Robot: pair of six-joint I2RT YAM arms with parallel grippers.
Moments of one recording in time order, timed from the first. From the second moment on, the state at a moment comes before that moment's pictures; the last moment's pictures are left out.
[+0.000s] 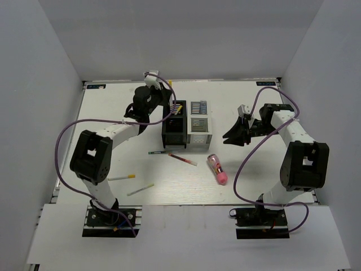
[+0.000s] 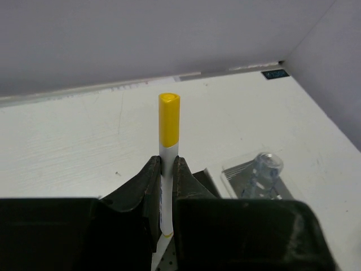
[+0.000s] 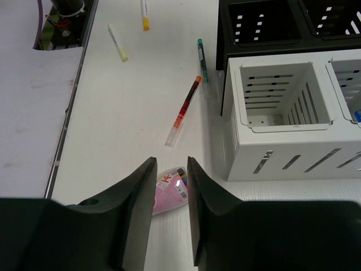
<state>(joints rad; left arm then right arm) -0.41 1.73 1.14 0.54 0.09 -0.27 0.00 1.61 1.21 -1.35 -1.36 -1.68</state>
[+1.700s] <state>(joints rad) -0.43 0.28 0.73 -0.49 -0.45 -0.39 1.11 1.86 1.29 -0.51 -0.70 -0.93</state>
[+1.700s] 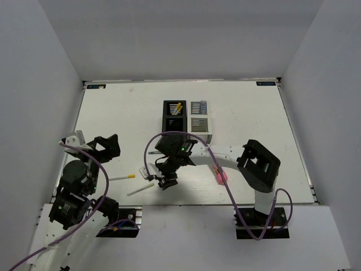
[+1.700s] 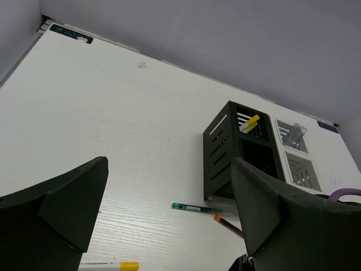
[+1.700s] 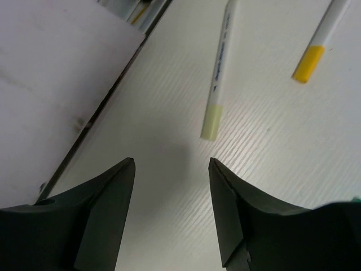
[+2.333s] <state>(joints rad) -0.43 0.24 0.73 -0.53 -0.49 -0.42 1.24 2.13 1.56 -0.43 -0.60 -0.83</state>
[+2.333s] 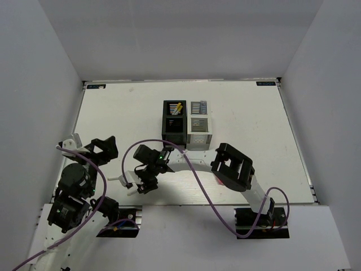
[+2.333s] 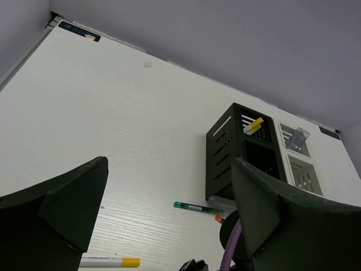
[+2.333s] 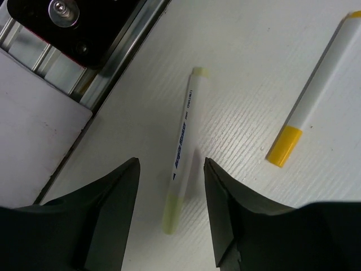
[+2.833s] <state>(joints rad) -0.42 0.22 0.73 -0.53 -0.49 -0.42 1.26 2.20 1.61 -0.43 -0.56 -0.80</state>
